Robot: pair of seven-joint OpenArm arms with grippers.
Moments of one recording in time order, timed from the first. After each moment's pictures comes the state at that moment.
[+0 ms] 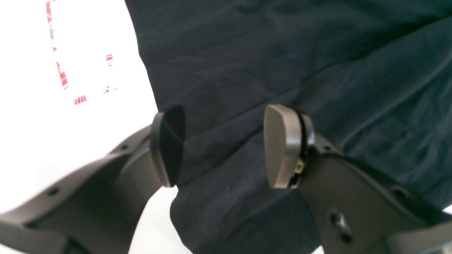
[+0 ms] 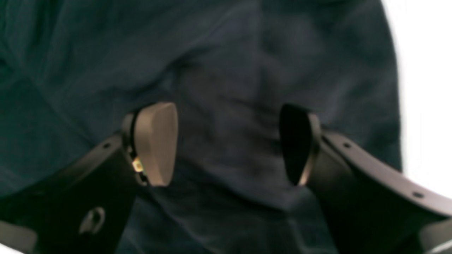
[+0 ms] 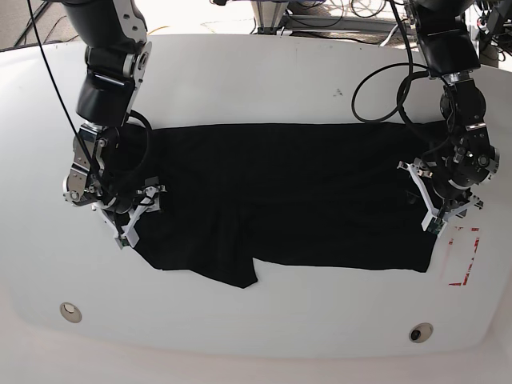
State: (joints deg) left arm -8.0 -16.5 -16.2 91.8 -6.0 -37.4 55.7; right arm 22.3 11.3 19.6 59.6 9.5 39.9 -52.9
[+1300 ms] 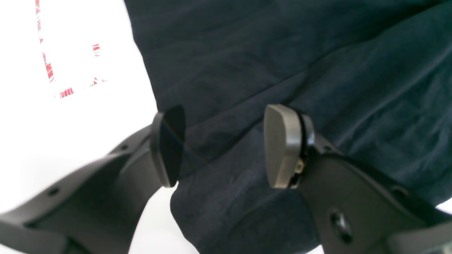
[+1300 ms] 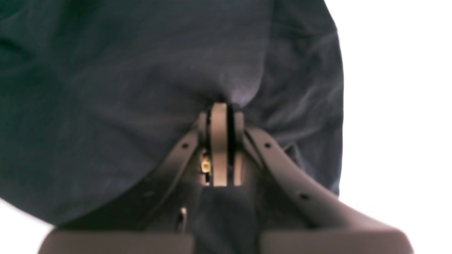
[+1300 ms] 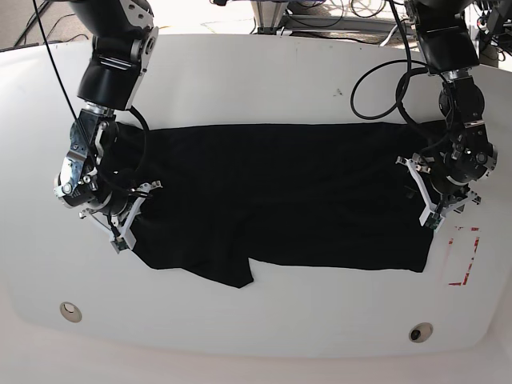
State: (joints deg) left arm -7.0 -16.5 -15.9 91.4 -6.0 -37.4 55.6; right arm 17.7 9.8 19.6 79.7 9.6 40.0 -63.5
